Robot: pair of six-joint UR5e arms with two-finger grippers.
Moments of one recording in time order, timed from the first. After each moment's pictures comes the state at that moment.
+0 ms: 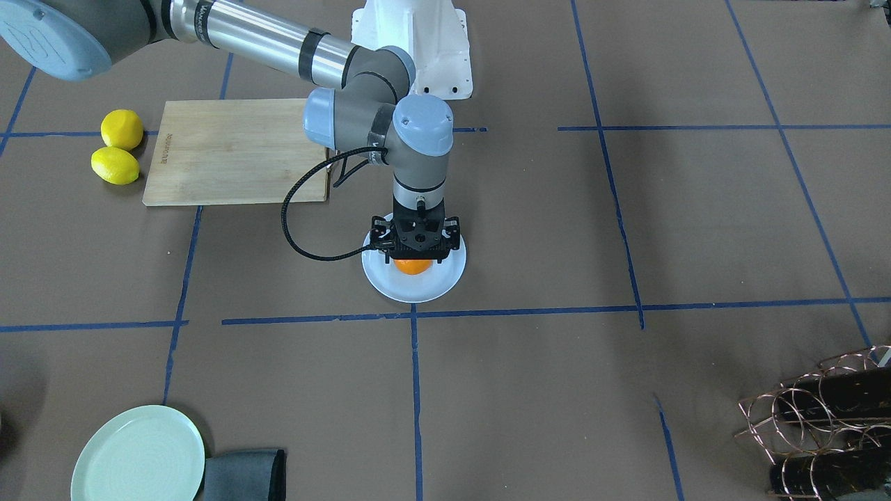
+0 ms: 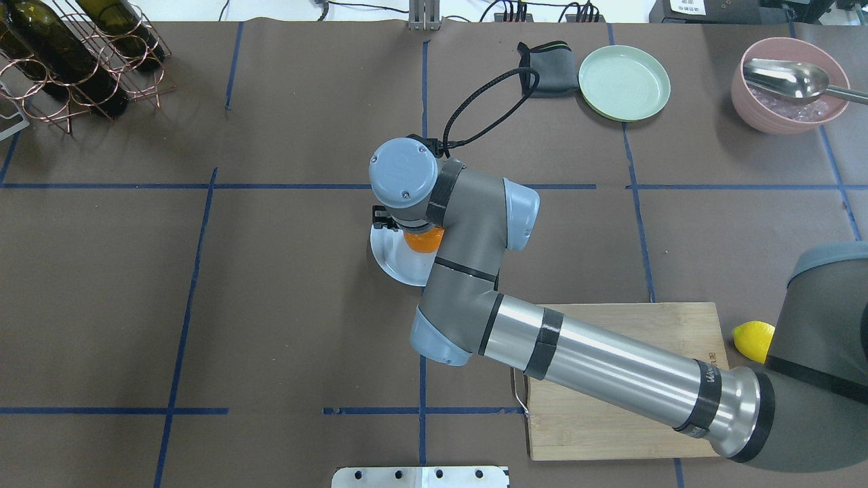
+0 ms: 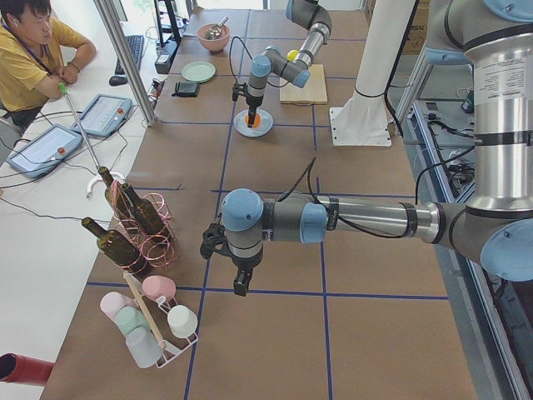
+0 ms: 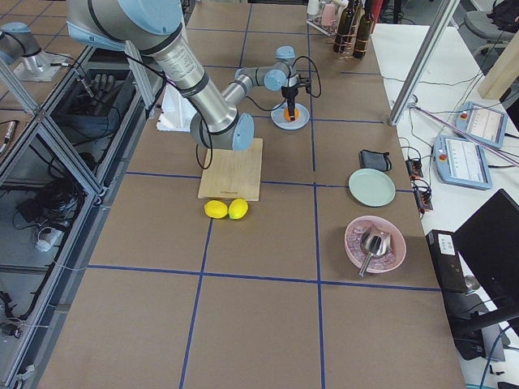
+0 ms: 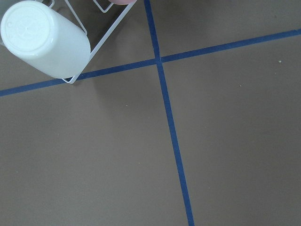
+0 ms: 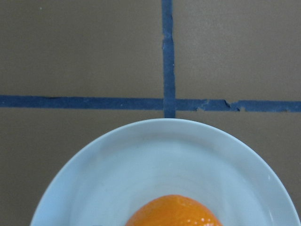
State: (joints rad) left arm -1.58 -1.44 -1.77 -1.53 -2.34 0.19; right arm 0.50 -0.63 1.27 -1.48 1.70 1.20
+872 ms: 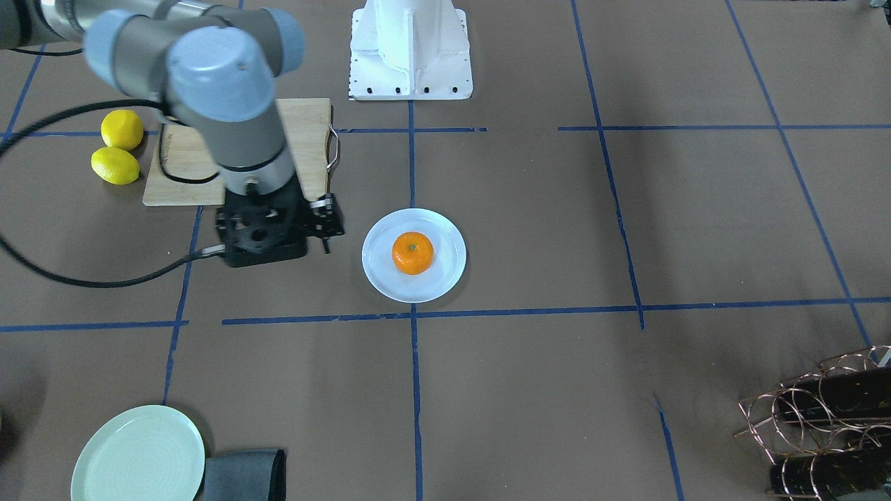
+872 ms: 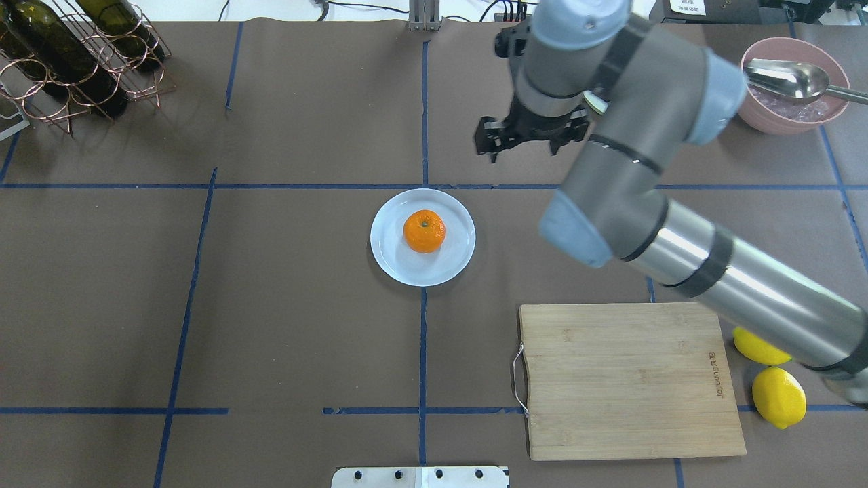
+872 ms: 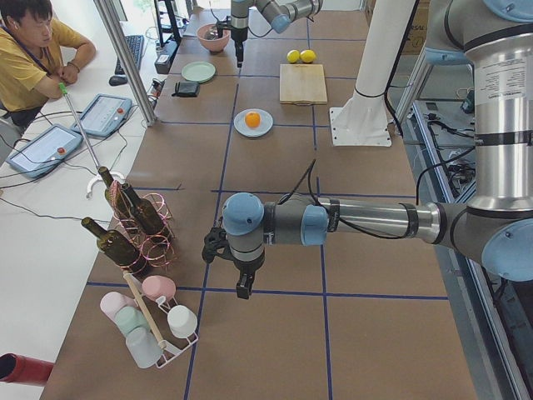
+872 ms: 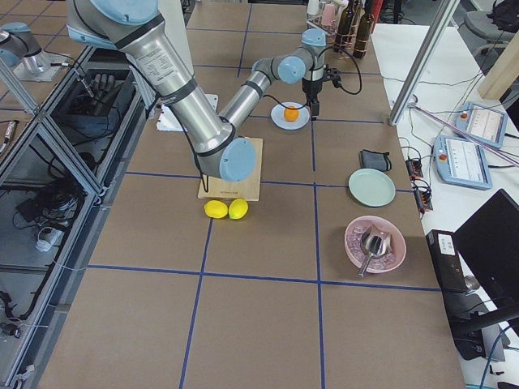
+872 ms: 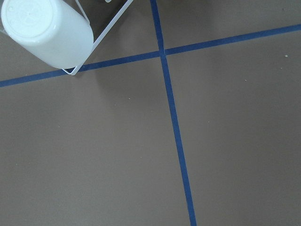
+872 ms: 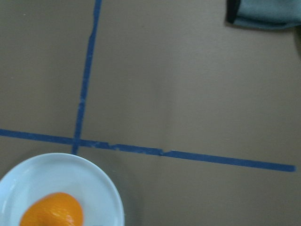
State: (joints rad) left arm -1.58 -1.44 -1.76 -1.52 -2.35 0.19; right arm 0.92 -0.99 1.78 -1.76 2.07 0.62
